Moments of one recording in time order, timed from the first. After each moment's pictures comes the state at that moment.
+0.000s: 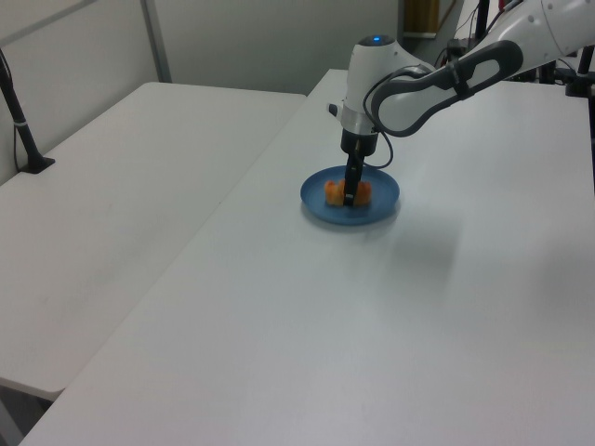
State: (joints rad) arm 0.06 0.66 0.03 -1.45 0.01 2.27 -0.23
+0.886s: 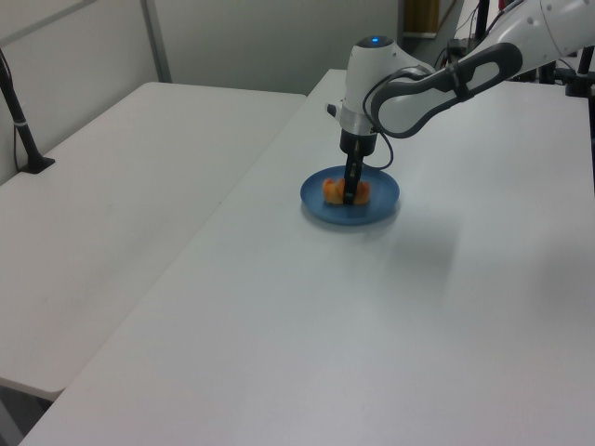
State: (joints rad) arm 0.06 0.66 0.03 -1.44 -0.03 2.27 -0.23
